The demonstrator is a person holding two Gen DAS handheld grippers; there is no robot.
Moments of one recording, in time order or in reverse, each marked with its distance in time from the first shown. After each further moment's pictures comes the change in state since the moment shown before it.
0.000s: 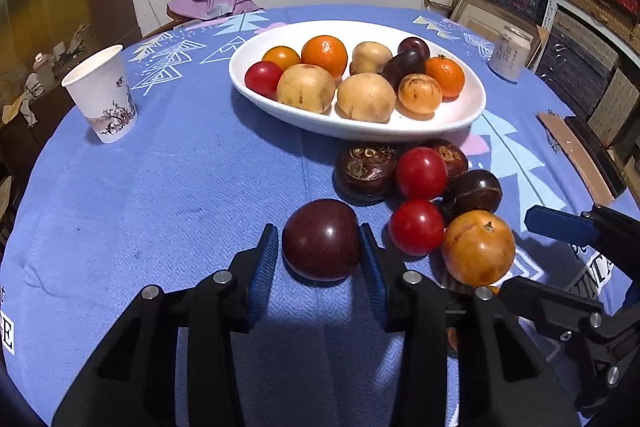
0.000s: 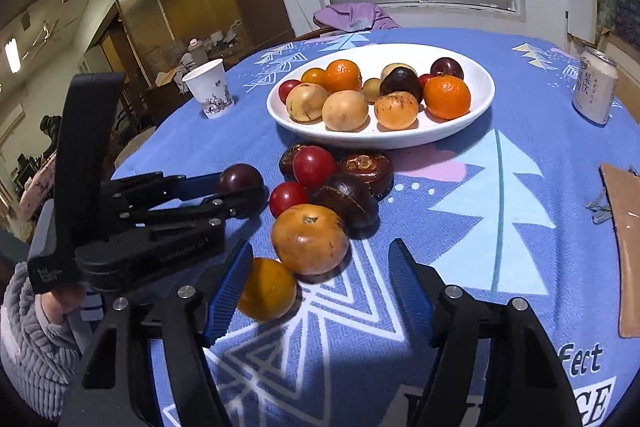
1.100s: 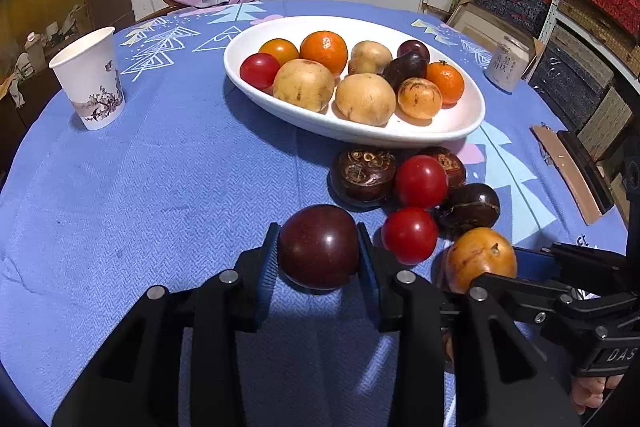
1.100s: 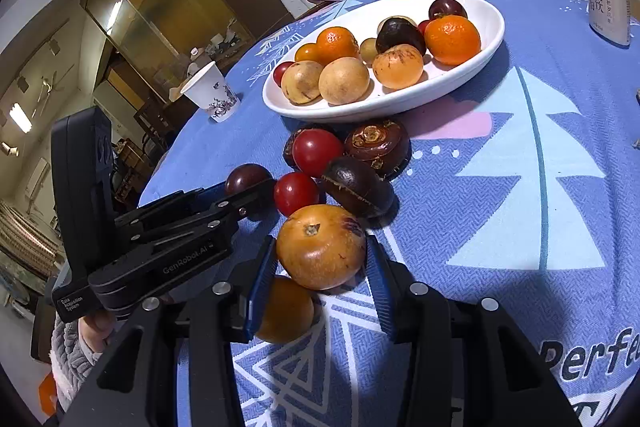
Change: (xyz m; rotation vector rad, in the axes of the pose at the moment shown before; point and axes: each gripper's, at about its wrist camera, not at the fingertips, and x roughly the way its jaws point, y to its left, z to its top) left arm 0.009 0.006 0.005 -0.047 0.019 -0.060; right arm 0.022 -0.017 0.002 0.186 0.088 0.151
